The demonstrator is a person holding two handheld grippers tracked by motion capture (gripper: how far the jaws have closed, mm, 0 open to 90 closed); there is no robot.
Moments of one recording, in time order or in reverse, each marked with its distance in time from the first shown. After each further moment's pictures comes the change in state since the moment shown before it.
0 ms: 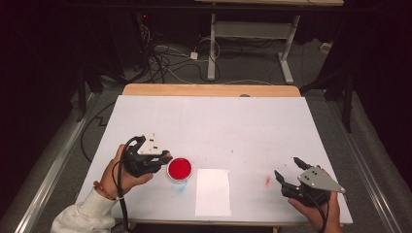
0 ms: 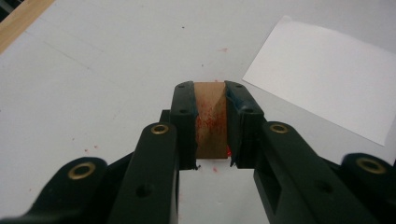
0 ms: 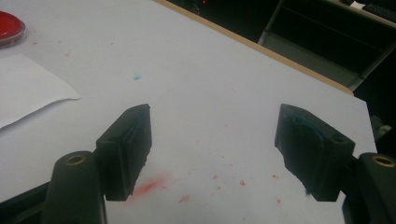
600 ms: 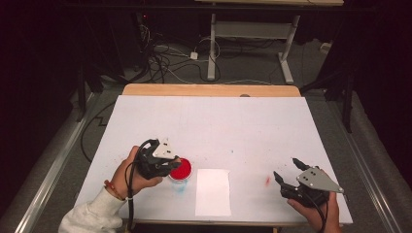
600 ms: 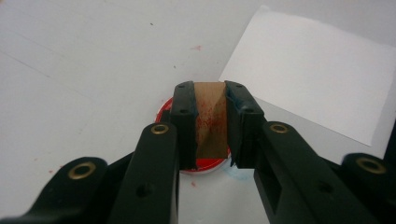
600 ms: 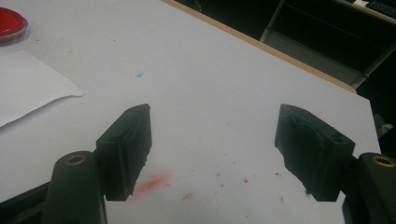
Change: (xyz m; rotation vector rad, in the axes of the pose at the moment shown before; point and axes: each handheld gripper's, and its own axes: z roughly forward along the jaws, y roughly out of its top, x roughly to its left) left arm -0.011 0.011 0.027 0.069 -0.069 0.052; right arm 0.003 -0.001 0.001 0.014 0.010 -0.008
